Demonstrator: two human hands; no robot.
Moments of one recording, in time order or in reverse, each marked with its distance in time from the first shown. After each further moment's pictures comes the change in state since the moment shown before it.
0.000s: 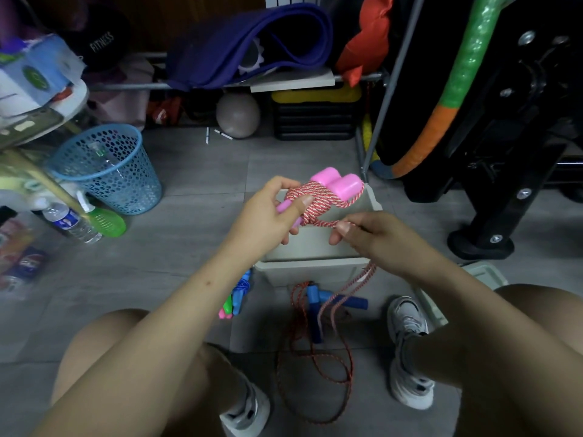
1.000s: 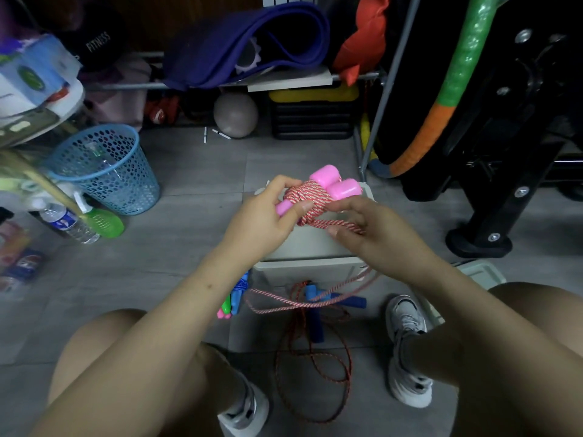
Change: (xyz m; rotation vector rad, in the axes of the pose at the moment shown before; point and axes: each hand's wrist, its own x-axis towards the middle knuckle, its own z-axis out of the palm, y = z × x) left_hand 0.000 -0.005 -0.002 0.215 0.010 0.110; right_hand -0.002 -0.005 0.002 -0.157 0.138 -0.039
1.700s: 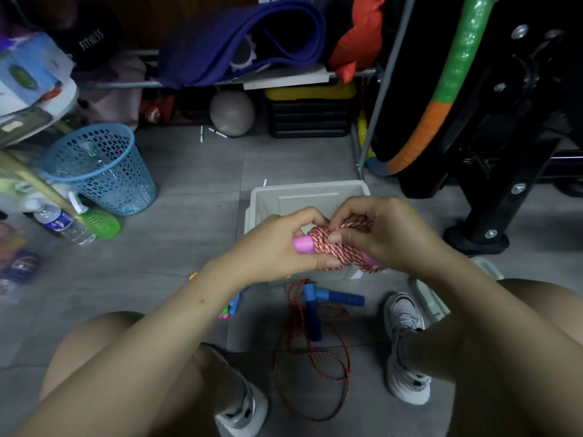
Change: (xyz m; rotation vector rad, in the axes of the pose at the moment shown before) left_hand -0.023 0.023 0.000 0.049 -0.408 0.070; right_hand 0.002 0.002 -0.018 -0.111 -0.008 -0.249
